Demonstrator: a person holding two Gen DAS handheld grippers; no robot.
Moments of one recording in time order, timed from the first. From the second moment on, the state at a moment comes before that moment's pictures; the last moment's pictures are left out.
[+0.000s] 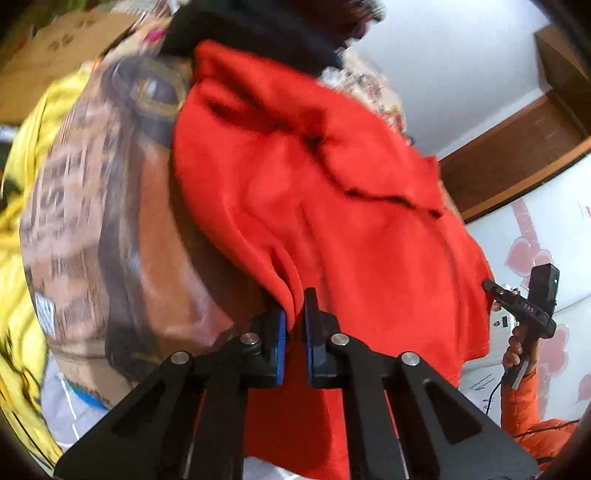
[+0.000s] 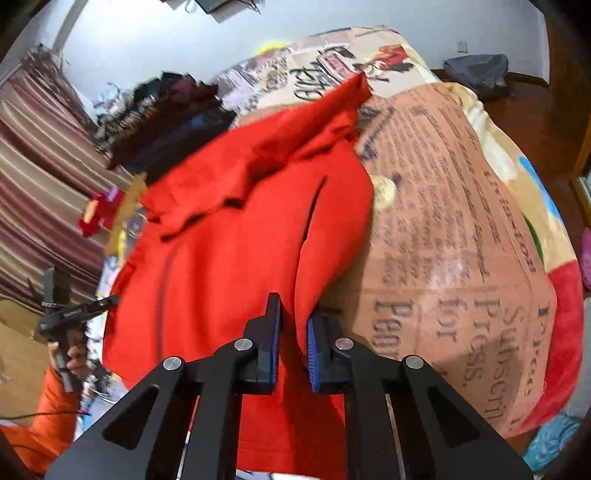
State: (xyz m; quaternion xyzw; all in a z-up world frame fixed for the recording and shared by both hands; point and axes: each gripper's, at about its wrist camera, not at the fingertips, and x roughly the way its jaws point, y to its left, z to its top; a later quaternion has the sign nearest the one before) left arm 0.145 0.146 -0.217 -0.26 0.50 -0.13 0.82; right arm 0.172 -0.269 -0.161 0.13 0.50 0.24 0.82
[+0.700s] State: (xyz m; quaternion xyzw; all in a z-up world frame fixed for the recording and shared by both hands) left arm 0.265 0.192 -0.154 -0.20 0.39 0.02 0.90; right arm 0.312 -0.249 -0.128 0.11 0.42 0.17 0.88
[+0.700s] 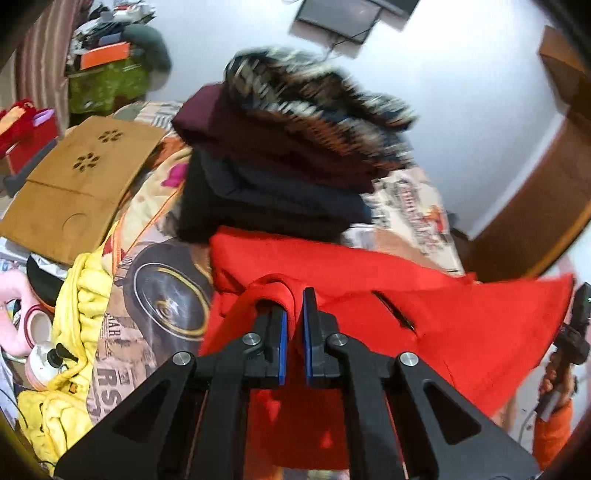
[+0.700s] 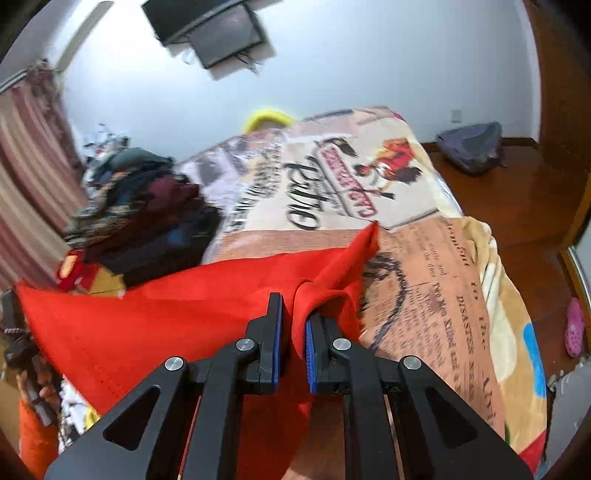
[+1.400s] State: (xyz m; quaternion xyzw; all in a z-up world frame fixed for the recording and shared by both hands) left arm 0.277 0.189 -0.256 -0.17 0.53 -0.03 0.83; right arm 0.331 -0.270 -0.184 0.14 0.52 0.17 0.83
